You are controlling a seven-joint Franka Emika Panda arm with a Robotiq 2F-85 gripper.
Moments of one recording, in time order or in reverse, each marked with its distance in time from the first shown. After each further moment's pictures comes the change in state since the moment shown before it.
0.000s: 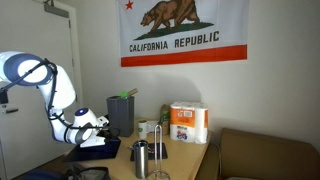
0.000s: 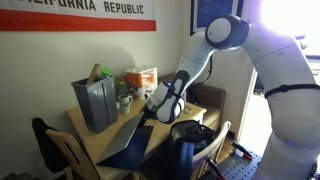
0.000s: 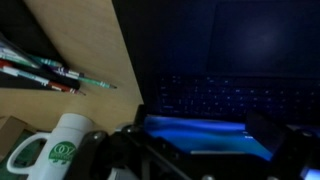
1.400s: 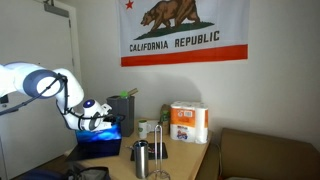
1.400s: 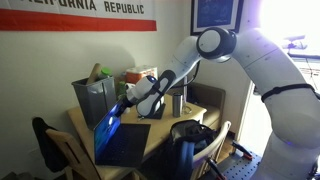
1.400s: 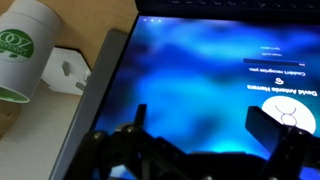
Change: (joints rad) arm 0.002 0.168 0.121 0.379 -0.109 -0.037 0.017
